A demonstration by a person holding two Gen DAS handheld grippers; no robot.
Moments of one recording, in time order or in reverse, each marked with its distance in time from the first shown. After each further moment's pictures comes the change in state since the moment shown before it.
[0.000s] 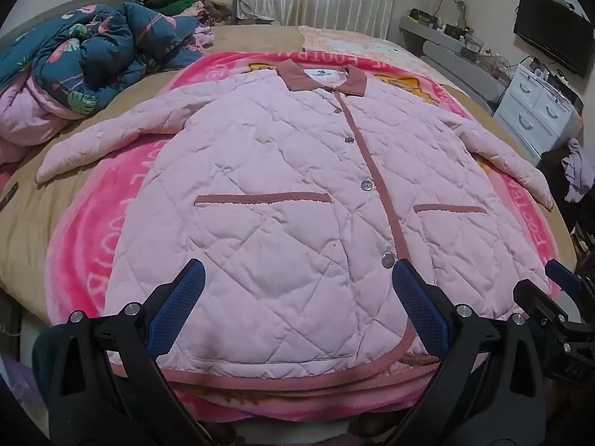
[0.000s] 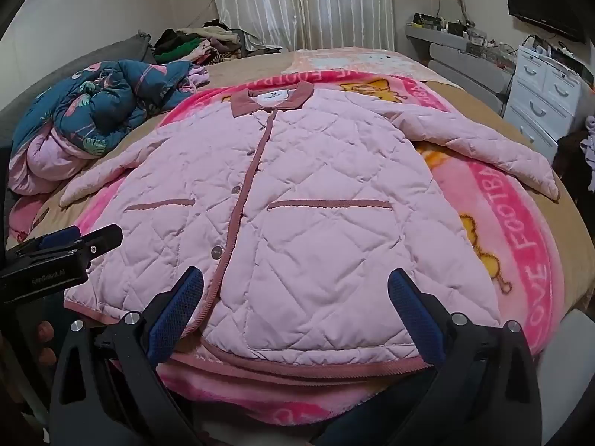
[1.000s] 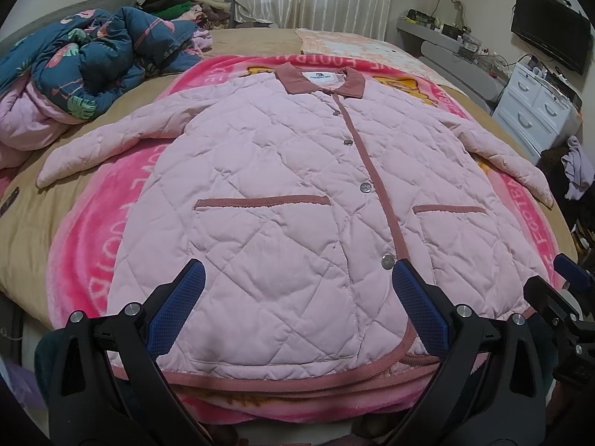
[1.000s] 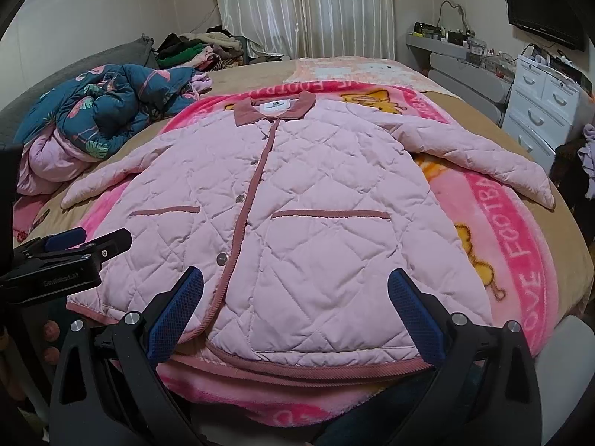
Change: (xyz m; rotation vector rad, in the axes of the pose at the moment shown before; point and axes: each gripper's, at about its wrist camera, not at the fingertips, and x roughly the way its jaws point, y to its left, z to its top) left arm 0.000 0.001 0.003 0.010 -0.006 0.005; right arm -0.013 0.004 0.005 -0.010 -0.031 0.003
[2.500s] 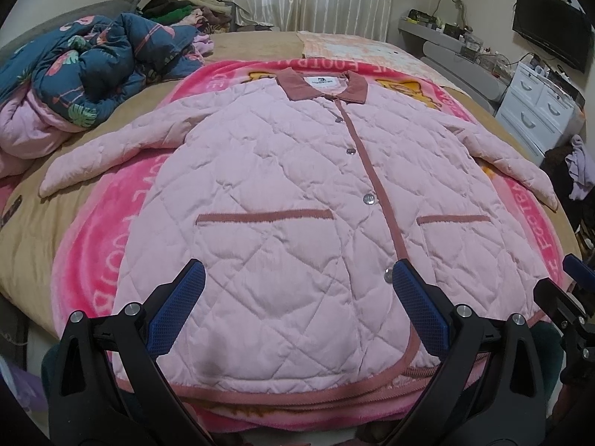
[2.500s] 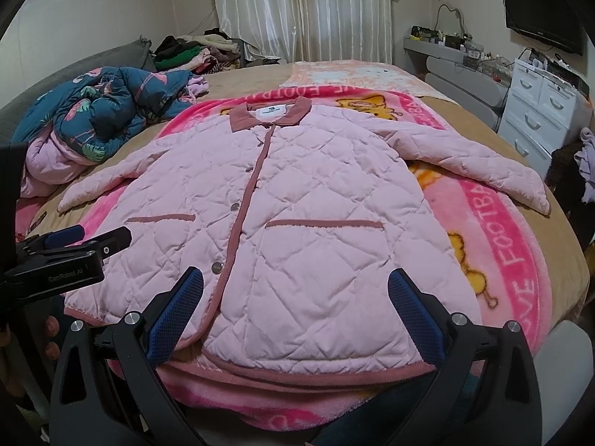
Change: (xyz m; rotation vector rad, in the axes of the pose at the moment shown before) left arm 0.002 -0.001 0.014 0.014 -0.010 0.016; right arm -0.006 0.000 0.012 -0.006 -0.010 -0.016
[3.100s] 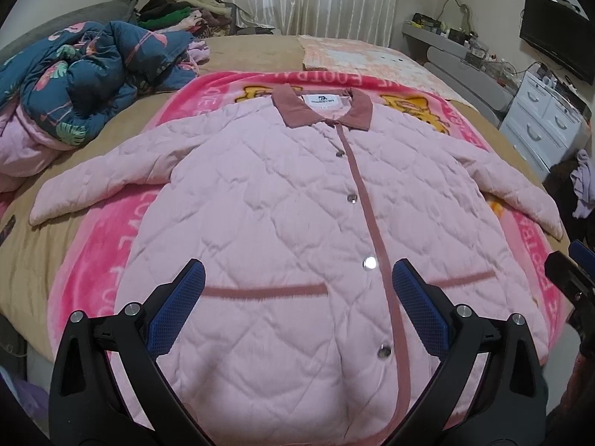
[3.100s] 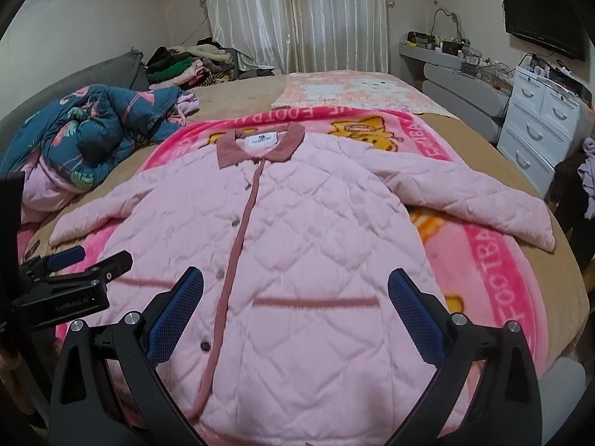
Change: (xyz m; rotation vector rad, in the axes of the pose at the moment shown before) left arm 0.035 -0.008 0.075 -0.015 0.000 -0.002; right arm 0.041 -0.018 0.088 0.027 -0.035 -0.012
